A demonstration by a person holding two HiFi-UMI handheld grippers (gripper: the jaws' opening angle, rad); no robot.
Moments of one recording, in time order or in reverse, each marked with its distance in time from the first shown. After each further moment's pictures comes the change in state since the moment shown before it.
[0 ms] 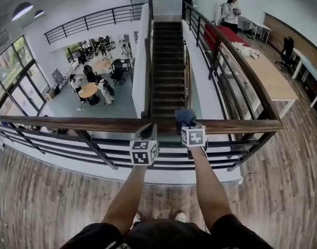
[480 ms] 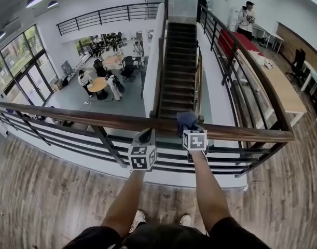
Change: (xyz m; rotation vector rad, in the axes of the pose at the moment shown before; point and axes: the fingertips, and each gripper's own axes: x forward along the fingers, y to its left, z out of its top) left arm -0.060 0.128 -0.016 -0.040 -0.003 0.086; right arm 0.043 0.123 0.014 -0.019 -0.003 0.048
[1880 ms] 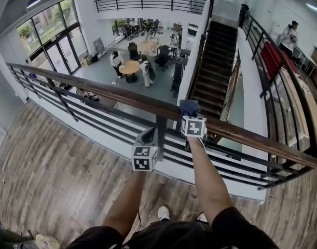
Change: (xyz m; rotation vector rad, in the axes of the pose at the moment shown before) left arm -0.180 0.374 -0.026 -0.045 -0.019 0.201; right arm 0.153 0.417 0.068 -0.073 0.002 0.089
